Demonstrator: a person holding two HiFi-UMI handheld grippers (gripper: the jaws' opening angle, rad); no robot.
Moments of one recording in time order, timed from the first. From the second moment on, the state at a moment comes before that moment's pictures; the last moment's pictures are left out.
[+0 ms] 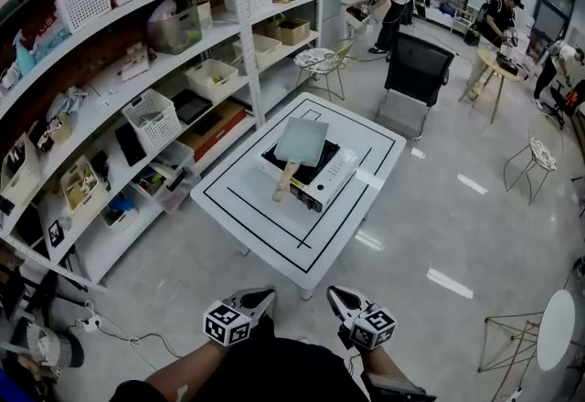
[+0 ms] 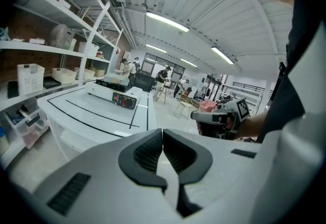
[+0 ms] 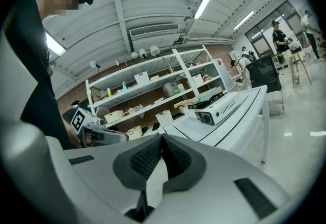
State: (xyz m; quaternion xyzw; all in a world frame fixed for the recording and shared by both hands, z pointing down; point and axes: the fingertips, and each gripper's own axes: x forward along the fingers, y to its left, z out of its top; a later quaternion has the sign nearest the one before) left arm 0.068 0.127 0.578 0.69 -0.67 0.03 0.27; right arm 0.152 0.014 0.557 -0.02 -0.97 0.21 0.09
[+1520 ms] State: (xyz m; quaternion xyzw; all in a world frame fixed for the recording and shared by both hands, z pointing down) left arm -0.162 0.050 0.595 0.75 -0.59 0.01 0.30; right arm -0.038 -0.052 0.559 0.12 -0.97 0.19 0.10
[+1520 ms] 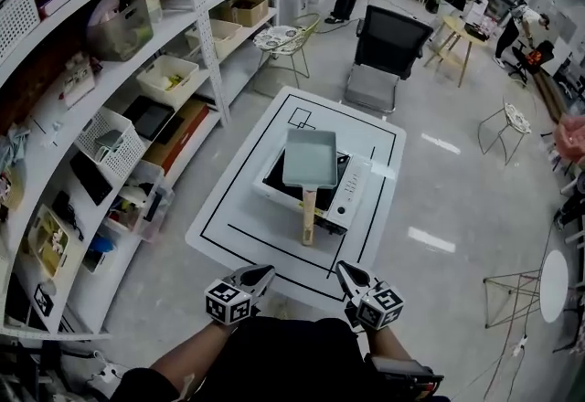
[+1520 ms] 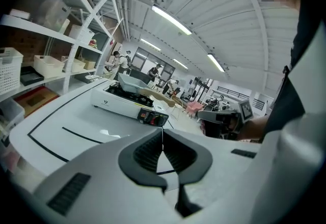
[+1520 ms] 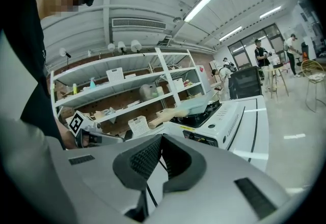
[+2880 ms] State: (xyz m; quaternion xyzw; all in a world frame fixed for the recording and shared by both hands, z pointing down) left arm -0.194 -0.048 0.554 0.67 -0.64 -0.10 0.36; right arm -0.041 -0.133 0.555 0.06 -0.98 0.21 0.06
